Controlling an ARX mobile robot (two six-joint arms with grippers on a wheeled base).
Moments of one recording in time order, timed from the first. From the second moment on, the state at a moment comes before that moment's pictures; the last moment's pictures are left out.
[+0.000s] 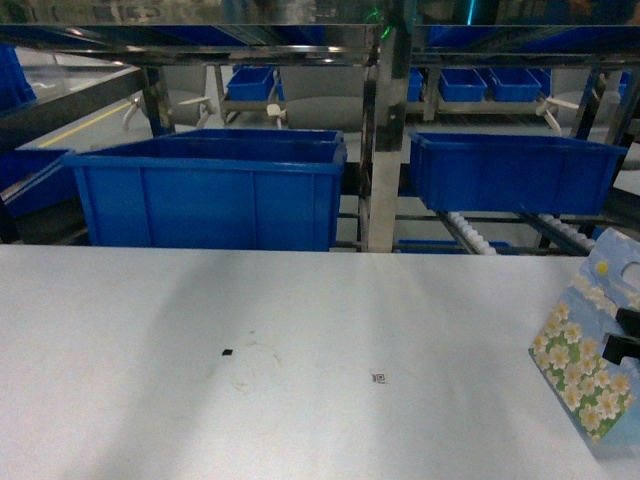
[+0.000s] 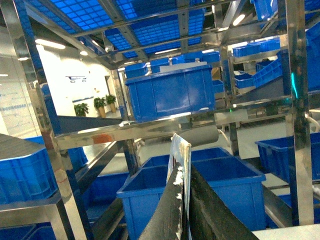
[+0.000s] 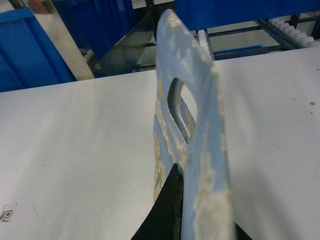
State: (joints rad) left arm -0.08 0.67 0.24 0.73 -0.08 0.21; right arm -0.05 2.15 0.54 1.28 -0.16 0.20
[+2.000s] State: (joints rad) left arm -0.08 0.67 0.24 0.73 -0.09 0.21; right arm 0.12 0.82 0.01 0.91 0.30 -0.06
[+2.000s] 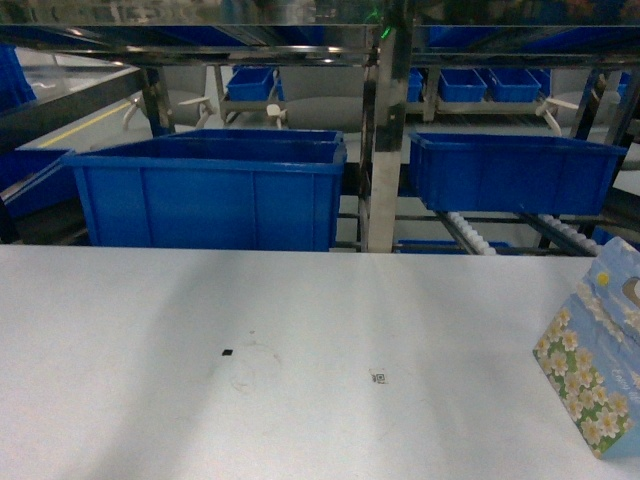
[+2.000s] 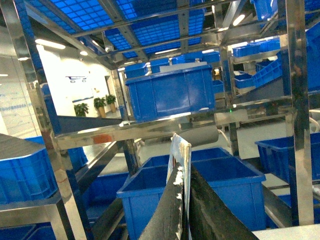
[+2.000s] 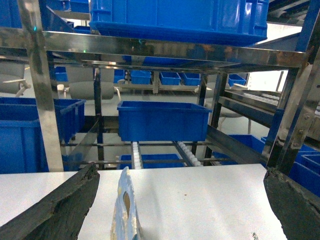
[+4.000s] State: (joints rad) left arm -0.40 1.82 0.54 1.28 -0.46 0.08; right arm 0.24 0.14 0.01 0.27 0.42 -0.05
